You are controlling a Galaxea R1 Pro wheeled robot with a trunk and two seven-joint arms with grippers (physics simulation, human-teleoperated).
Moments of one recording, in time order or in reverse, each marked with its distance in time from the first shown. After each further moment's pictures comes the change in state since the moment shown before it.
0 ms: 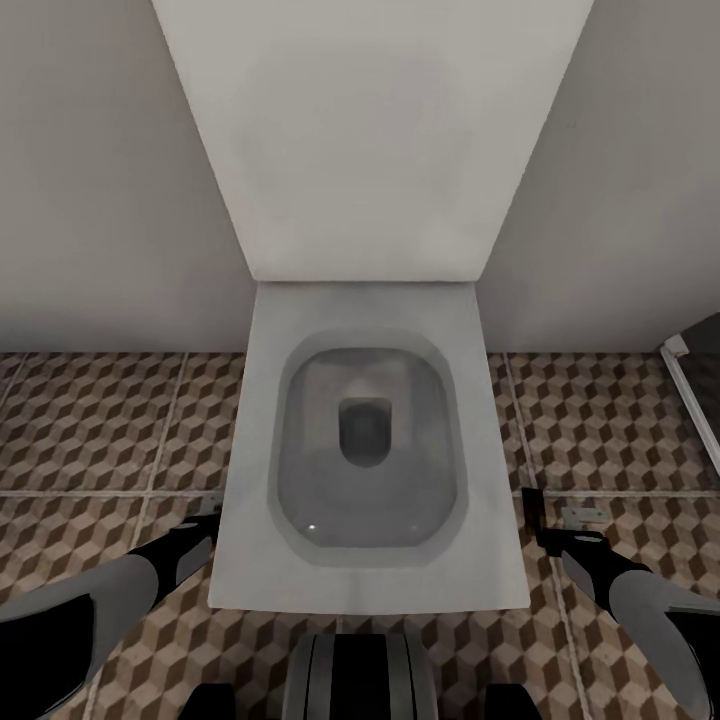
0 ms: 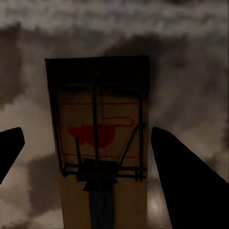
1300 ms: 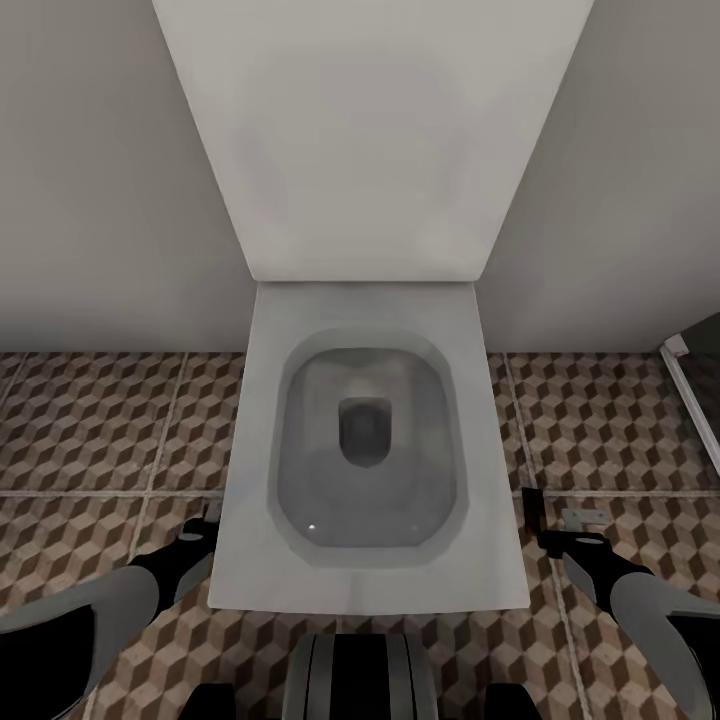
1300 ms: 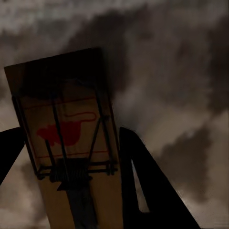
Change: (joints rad) left arm 0.031 -0.007 -0.004 -0.004 -0.185 -0.043 0.008; right arm 0.010 -0.003 0.001 -0.010 0.000 0.002 0.001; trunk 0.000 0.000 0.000
